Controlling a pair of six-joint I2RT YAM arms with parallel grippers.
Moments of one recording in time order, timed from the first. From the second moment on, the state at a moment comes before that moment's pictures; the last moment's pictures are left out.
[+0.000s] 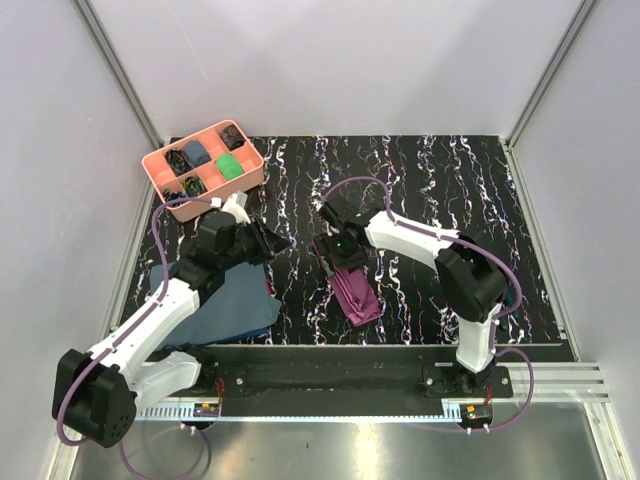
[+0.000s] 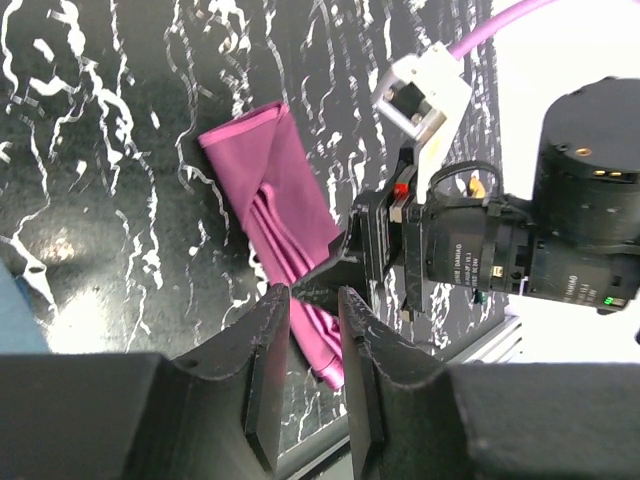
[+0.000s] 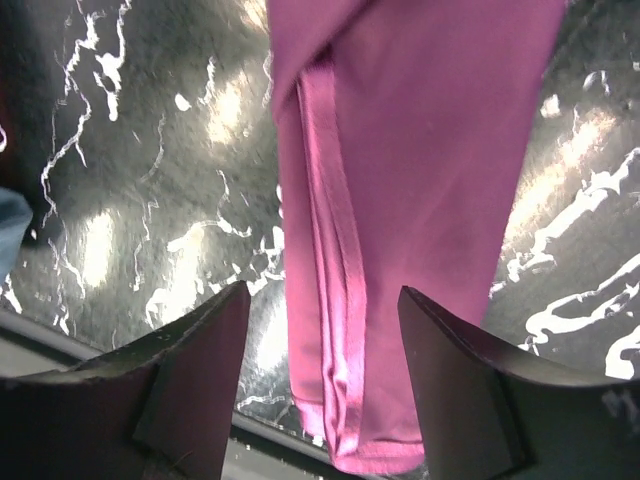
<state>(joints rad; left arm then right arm) -0.41 1.02 0.68 -0.14 0.25 -0.81 0.75 1.90 1.38 -0.70 -0.10 0.37</state>
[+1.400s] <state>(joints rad) -0.34 0.92 0.61 -0.19 0.32 -0.79 0.92 2.10 1.65 -0.84 0.07 0.48</state>
